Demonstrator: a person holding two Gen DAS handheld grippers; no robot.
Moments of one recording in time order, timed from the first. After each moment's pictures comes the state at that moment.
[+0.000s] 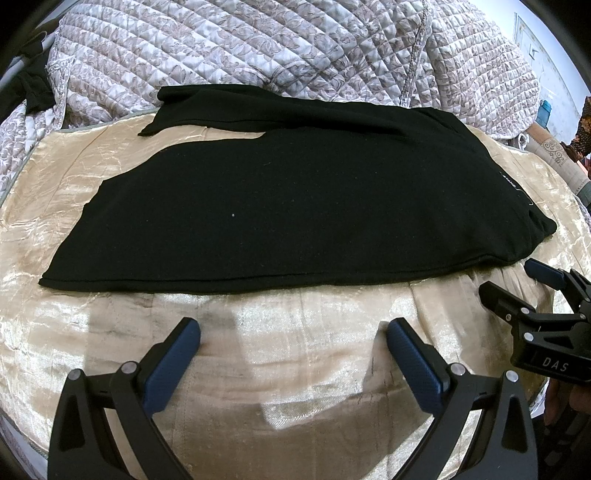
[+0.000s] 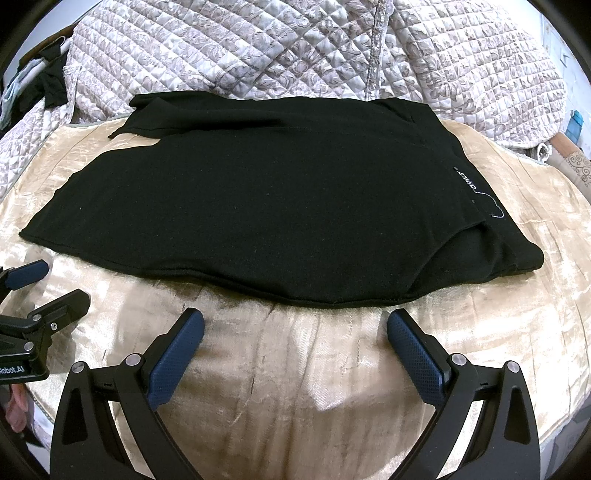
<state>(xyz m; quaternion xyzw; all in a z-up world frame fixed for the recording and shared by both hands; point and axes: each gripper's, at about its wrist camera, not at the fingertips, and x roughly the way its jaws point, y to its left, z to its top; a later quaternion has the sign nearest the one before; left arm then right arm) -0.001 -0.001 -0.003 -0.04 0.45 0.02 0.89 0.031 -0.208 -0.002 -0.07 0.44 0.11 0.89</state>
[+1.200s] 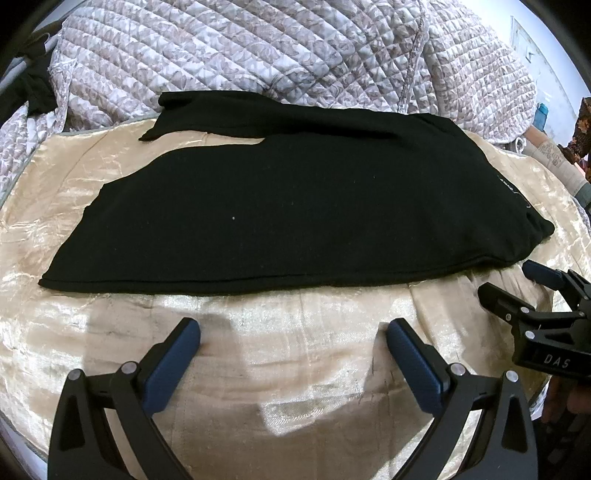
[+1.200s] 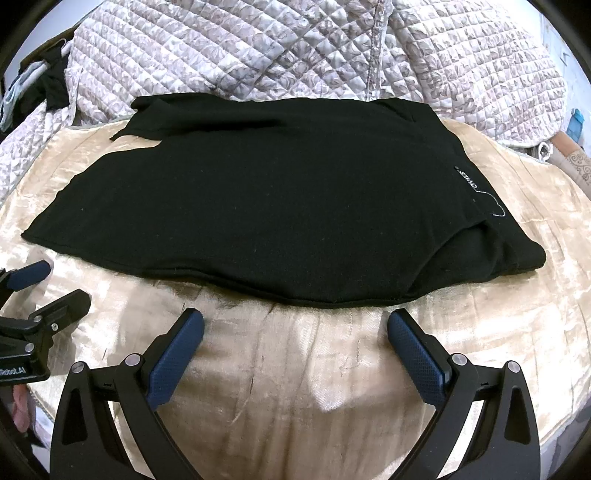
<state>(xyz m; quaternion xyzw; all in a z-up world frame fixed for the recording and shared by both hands) -0.006 -0.002 -0.001 -0.04 0.44 0.01 0.90 0.030 -0.209 -0.001 -0.07 0.43 0.12 0.89</state>
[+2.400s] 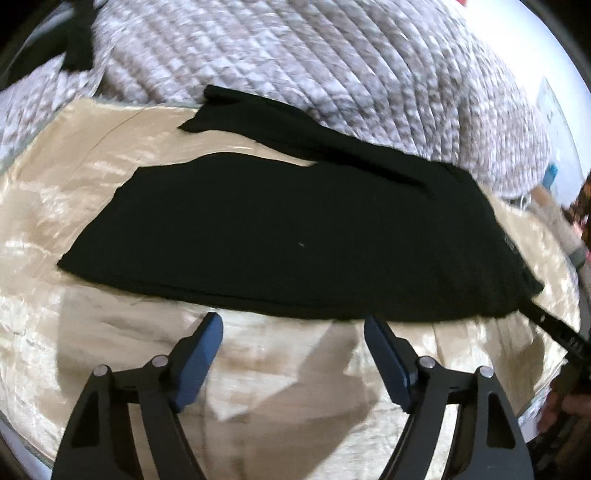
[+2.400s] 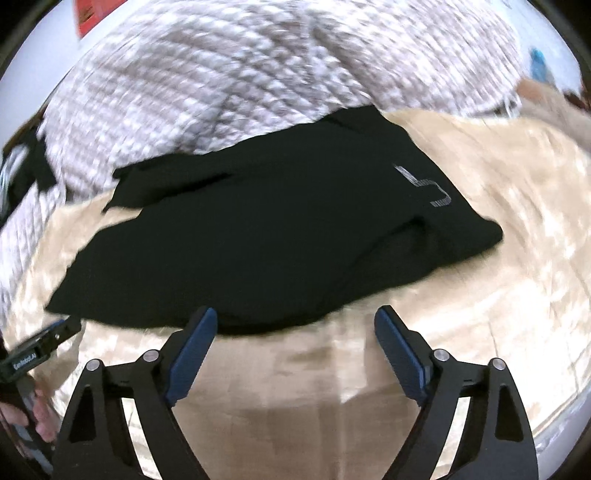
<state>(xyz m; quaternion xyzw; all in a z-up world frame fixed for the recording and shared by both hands) -0.012 0.059 0.008 -0.14 0.41 0.03 0.90 0.039 -0.277 0.031 0.07 0.42 0.09 0.90</state>
